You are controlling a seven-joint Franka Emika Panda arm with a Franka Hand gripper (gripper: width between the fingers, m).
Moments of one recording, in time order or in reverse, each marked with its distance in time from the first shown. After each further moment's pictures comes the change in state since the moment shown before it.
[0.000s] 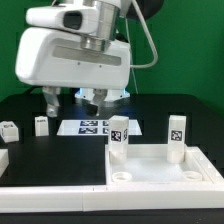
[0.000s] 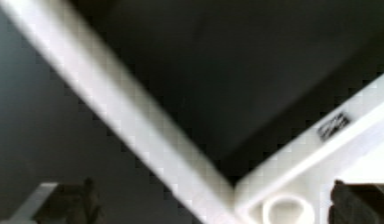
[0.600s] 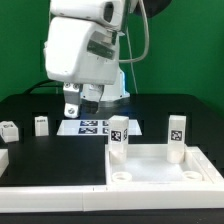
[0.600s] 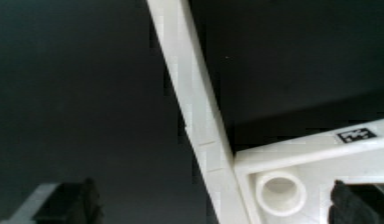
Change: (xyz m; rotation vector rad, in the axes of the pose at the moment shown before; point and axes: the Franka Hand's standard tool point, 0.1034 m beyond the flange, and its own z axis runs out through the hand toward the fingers) arm 0.061 0.008 -0.011 -0.070 0.040 -0.449
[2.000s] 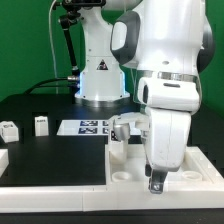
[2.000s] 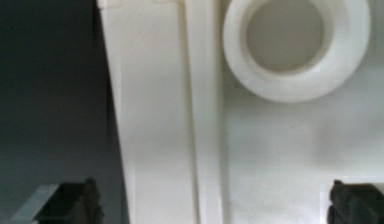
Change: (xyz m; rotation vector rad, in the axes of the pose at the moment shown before) arm 0.103 -0.053 0.089 0.001 0.055 -0.355
